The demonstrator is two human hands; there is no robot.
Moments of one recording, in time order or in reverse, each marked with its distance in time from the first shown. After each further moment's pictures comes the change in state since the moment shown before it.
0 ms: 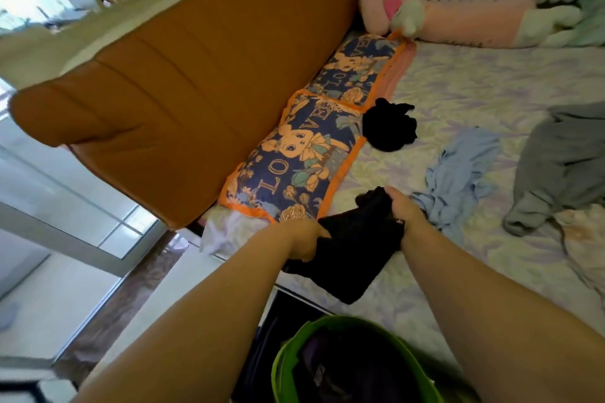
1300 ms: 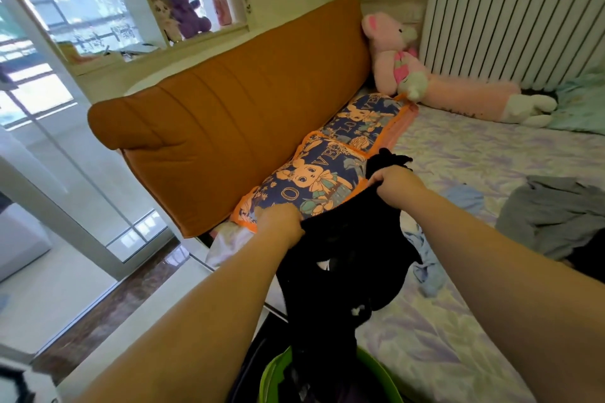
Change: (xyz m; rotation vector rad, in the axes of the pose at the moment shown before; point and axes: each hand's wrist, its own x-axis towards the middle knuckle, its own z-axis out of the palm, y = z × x) left_hand -0.100 -0.007 -0.021 0.002 0.524 -0.375; right_hand -0.233 -0.118 0.055 -1.493 -0.014 -0.443
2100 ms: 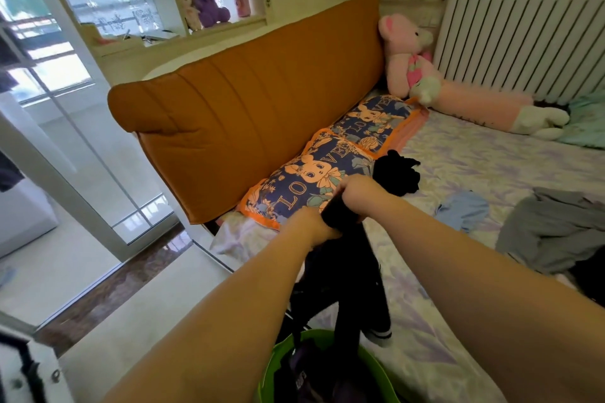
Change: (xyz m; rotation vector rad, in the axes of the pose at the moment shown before) left_hand -0.029 0.019 0.003 -0.449 -0.210 -0.093; right_hand -0.022 -0.079 0.051 -0.195 -0.032 -0.014
